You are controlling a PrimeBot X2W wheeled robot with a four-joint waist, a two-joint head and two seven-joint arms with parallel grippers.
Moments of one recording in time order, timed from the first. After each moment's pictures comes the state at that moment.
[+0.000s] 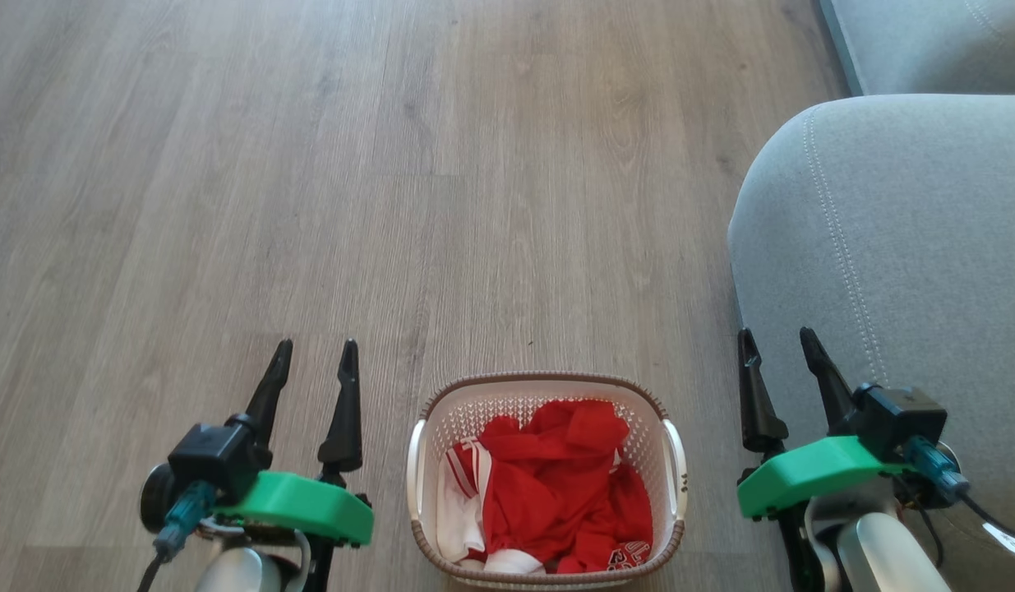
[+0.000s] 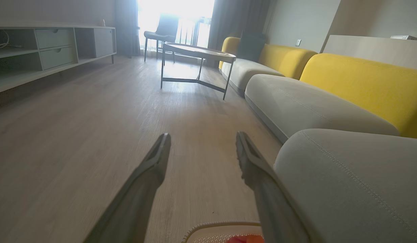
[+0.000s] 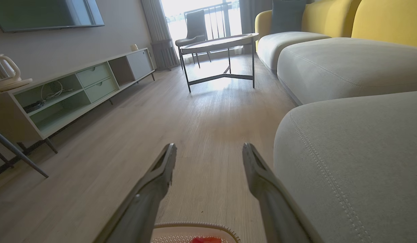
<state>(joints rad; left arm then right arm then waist) 0.01 0.05 -0.21 0.08 -0.27 -0.04 -0.26 -0.06 -0.06 0.16 0.16 0.32 0.12 -0.25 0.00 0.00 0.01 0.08</state>
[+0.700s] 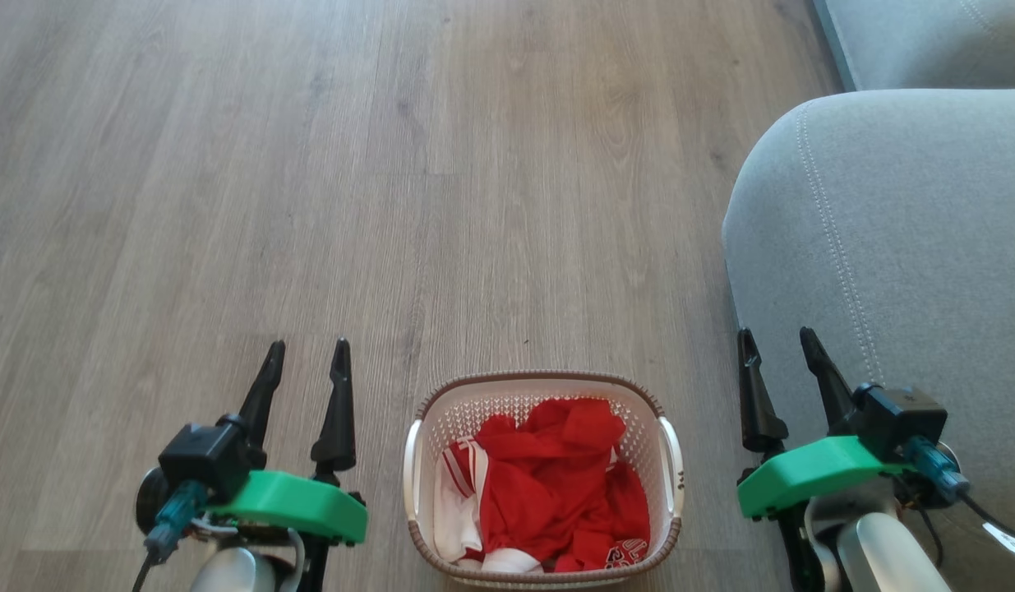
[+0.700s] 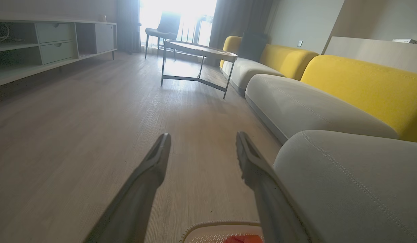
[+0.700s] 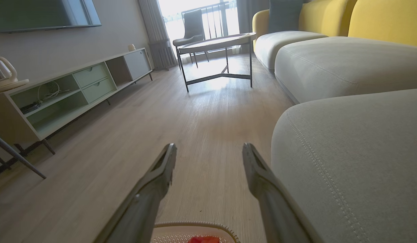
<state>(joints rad) 0.01 0.05 -0.19 0.09 -0.28 -0.04 -0.26 -0.06 -0.06 0.16 0.16 0.32 0.12 -0.25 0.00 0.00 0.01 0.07</state>
